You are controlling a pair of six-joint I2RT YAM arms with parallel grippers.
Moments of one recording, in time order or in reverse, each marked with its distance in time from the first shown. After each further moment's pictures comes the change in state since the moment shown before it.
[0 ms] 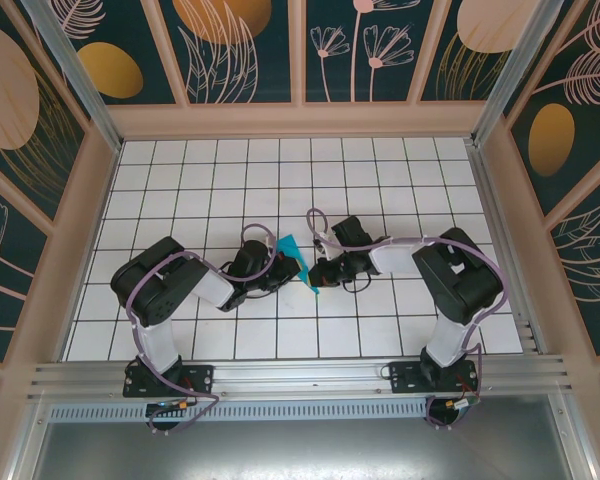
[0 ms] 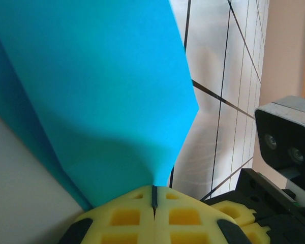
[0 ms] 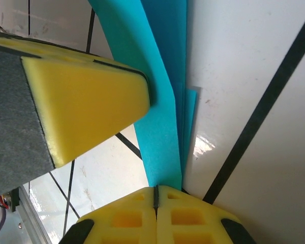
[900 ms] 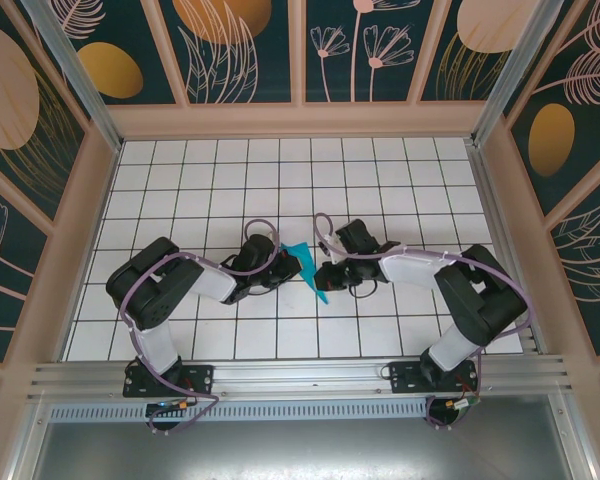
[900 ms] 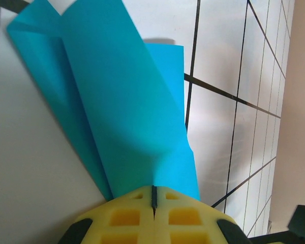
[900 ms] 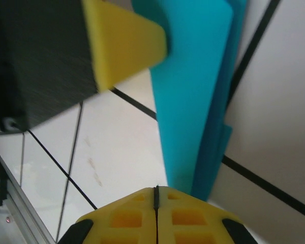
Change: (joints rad) left arm -0.003 -0.031 0.076 -0.190 -0.017 0.072; right arm 0.026 -0.163 -0.050 -0.081 0.098 0.008
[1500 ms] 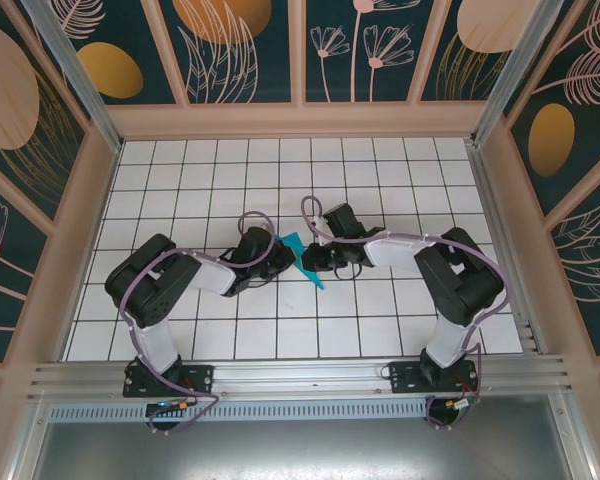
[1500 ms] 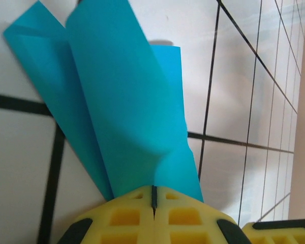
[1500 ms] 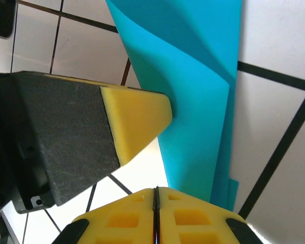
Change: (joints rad) left arm 0.046 0.005 0.056 -0.072 -0.098 0.025; right arm 0.000 0.169 0.169 0.080 0.053 0.032
